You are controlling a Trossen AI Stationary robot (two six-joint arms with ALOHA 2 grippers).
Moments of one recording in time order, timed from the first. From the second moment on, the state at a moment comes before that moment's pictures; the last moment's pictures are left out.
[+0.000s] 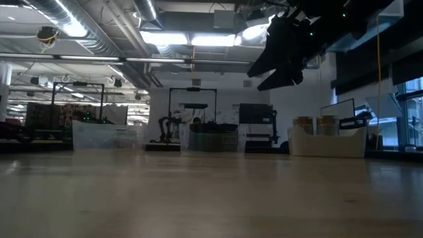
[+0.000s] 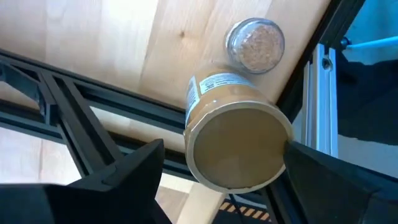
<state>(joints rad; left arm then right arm) -1.26 1.60 1.28 -1.20 0.04 -1.61 -0.09 1.29 0.75 0.00 0.22 0.28</state>
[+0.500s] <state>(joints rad) -1.27 1.57 1.29 -1.22 0.02 -1.62 -0.09 1.29 0.75 0.00 0.22 0.28</state>
